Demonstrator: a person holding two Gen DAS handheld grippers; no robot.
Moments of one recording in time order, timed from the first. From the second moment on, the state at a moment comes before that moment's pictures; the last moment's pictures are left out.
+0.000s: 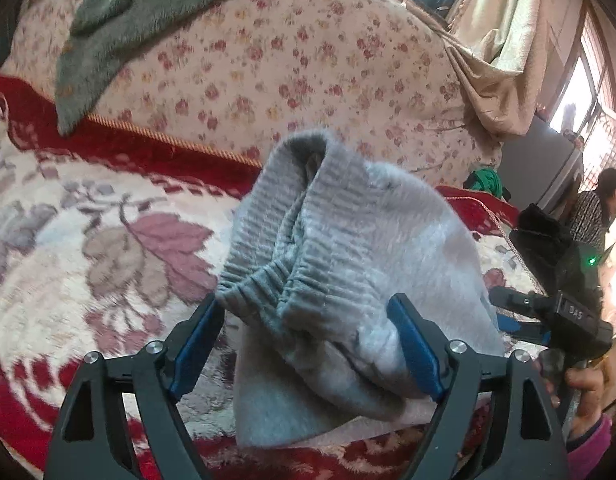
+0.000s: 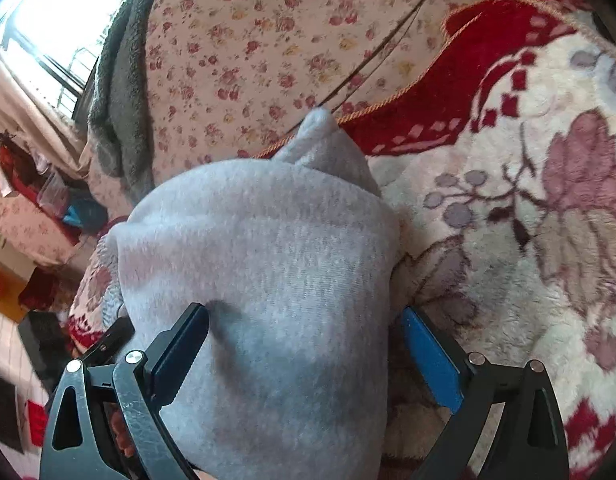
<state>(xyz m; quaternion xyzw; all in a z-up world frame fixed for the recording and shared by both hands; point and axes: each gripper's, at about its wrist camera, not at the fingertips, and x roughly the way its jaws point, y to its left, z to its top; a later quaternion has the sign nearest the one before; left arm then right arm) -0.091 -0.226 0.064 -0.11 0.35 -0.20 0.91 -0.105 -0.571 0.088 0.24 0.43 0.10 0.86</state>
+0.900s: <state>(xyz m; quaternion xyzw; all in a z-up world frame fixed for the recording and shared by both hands) -0.115 -0.291 0.120 0.00 0.29 -0.16 0.94 -0.162 -0.520 0.134 0.12 0.37 0.01 0.92</state>
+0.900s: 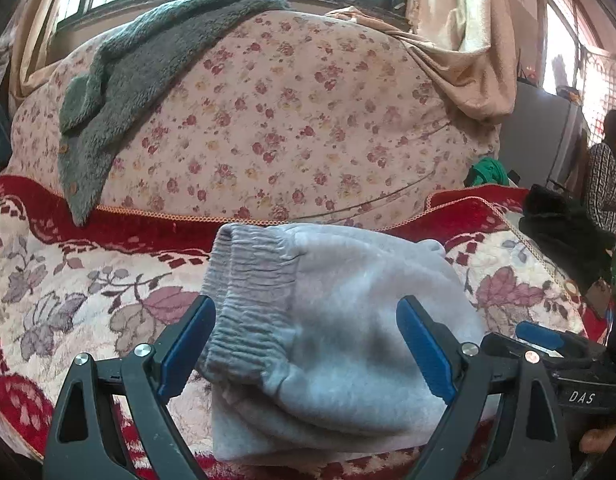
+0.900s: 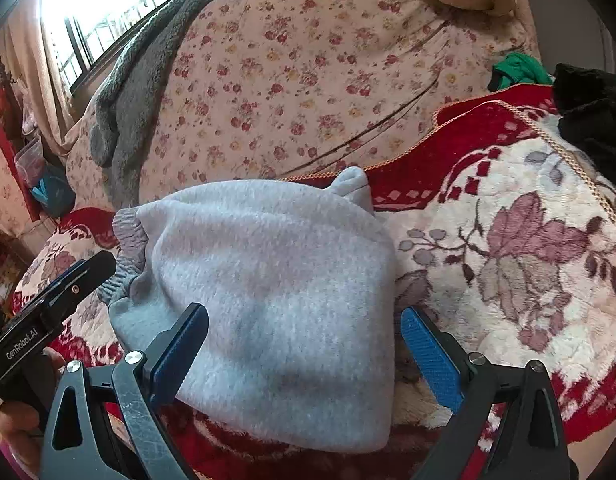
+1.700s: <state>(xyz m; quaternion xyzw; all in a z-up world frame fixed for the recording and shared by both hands) -0.121 -0.315 0.126 0.04 0.28 -0.16 0.95 -0.174 -0.511 0.134 0.11 0.37 0.02 0.92</state>
